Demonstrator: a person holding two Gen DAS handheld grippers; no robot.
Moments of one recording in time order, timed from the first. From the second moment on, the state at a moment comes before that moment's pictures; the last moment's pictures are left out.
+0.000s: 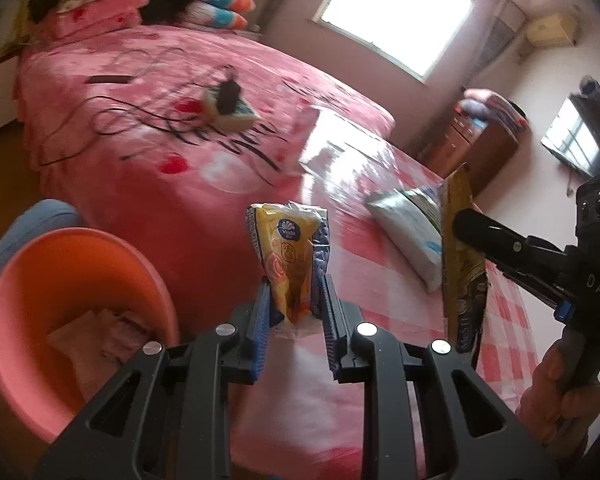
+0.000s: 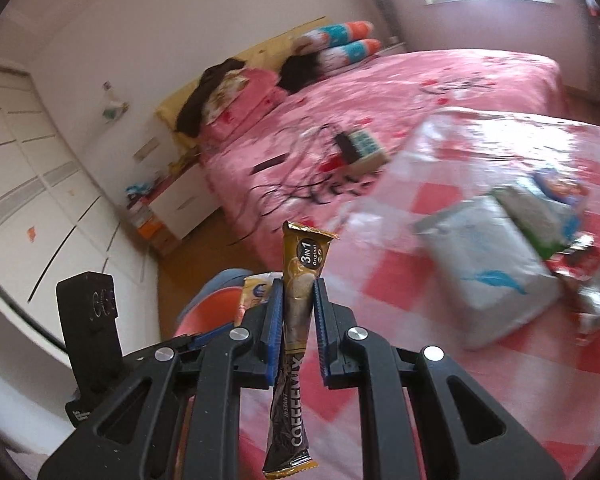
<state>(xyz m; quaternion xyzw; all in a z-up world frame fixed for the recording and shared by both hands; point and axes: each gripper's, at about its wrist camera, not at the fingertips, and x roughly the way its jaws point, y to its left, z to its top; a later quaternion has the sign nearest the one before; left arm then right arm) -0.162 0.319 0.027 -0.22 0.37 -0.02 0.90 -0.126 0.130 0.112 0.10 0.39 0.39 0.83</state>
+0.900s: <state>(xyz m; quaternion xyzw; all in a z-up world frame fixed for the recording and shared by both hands) -0.233 0.456 -0.041 -0.27 0.39 0.21 0.85 -0.131 0.255 0.072 0.07 0.43 0.44 0.79</state>
